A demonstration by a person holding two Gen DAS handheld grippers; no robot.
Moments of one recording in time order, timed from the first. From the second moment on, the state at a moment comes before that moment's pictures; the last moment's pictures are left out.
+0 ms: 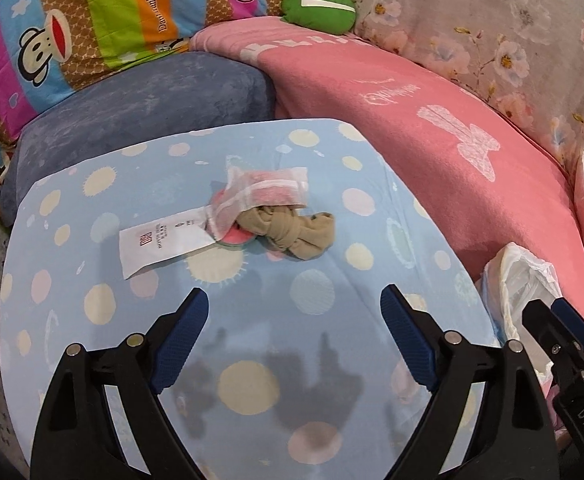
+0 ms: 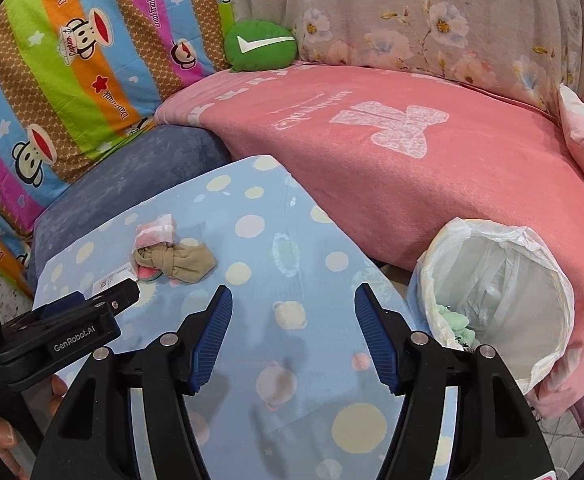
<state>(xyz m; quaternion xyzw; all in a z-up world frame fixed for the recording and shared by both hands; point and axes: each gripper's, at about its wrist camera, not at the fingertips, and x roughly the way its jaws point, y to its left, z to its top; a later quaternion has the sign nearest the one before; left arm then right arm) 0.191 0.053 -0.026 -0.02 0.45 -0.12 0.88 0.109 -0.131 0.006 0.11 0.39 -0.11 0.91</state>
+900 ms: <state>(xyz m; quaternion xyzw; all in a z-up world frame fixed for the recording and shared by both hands) 0.292 0.189 -0.099 -0.15 0.53 -0.06 0.83 0.229 -0.035 -0.027 0.12 0.42 -0.04 0.90</state>
